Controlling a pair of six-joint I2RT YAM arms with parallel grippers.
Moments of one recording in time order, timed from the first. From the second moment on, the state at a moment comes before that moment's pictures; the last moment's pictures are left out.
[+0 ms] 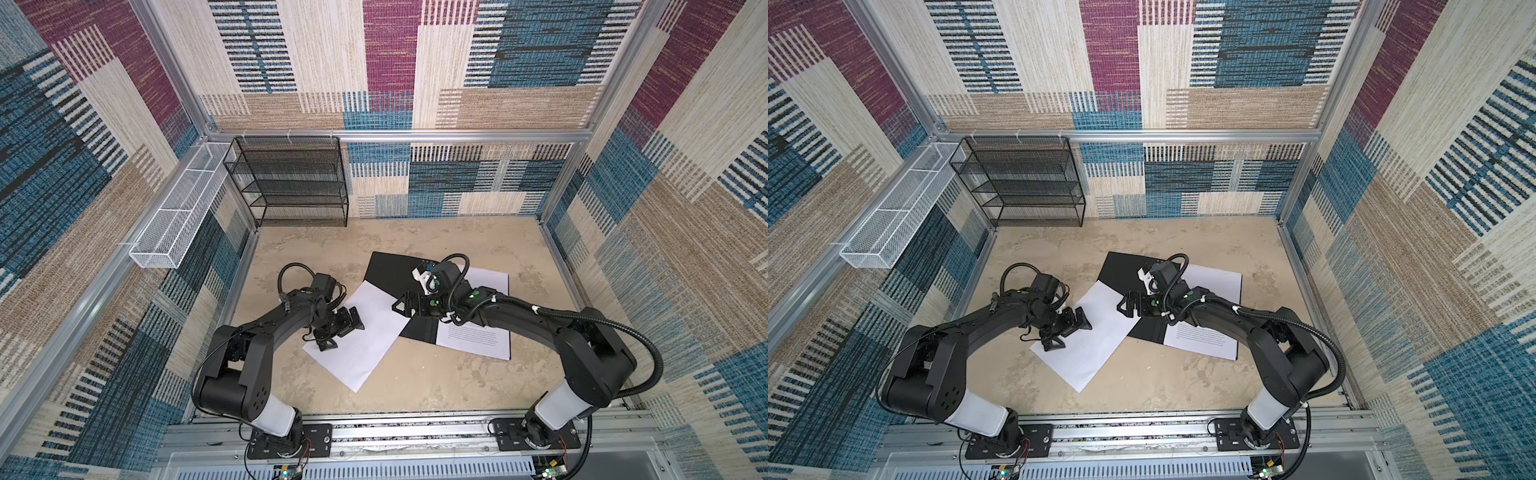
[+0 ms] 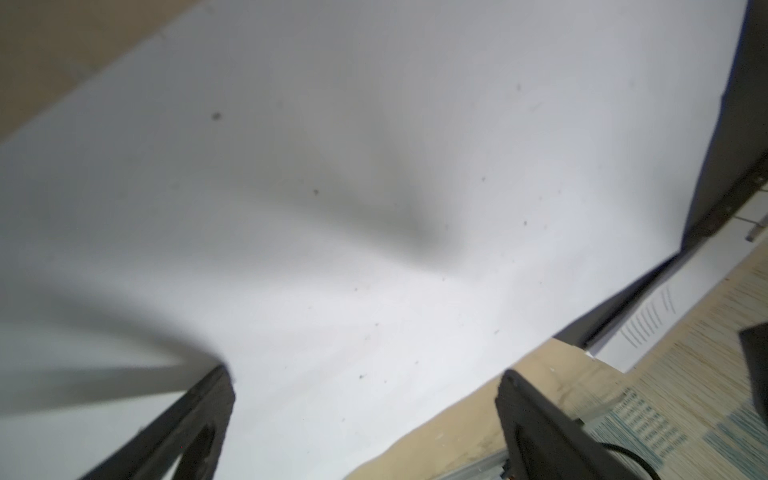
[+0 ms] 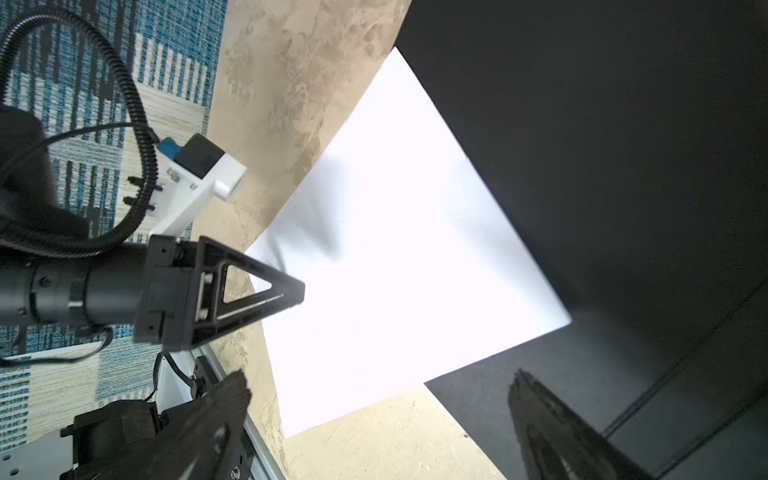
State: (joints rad) left arm -0.25 1.53 0.85 -0.67 0.41 -0.72; right arm 0.65 1.64 1.00 -0.16 -0.41 0.62
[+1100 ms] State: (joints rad) left arm -0.11 1.62 0.85 -0.65 0.56 -0.64; right arm 0.71 1.77 0.96 -0.05 -0.37 0.85
